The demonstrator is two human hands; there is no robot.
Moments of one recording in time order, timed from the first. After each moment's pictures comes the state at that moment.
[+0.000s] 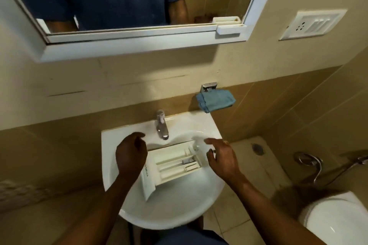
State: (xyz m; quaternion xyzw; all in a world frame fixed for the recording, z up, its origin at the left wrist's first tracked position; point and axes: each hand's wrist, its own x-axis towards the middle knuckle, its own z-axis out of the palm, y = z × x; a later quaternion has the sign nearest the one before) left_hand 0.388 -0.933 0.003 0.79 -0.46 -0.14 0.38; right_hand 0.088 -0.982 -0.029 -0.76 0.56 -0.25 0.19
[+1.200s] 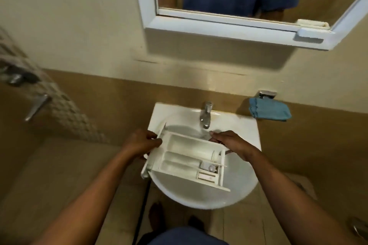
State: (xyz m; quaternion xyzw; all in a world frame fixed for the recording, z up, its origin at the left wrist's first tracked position) left_hand 0.435 -0.822 0.059 0.83 -0.27 -0.42 0.26; right_hand 0.174 -1.024 0.038 -0.65 0.48 0.05 0.58
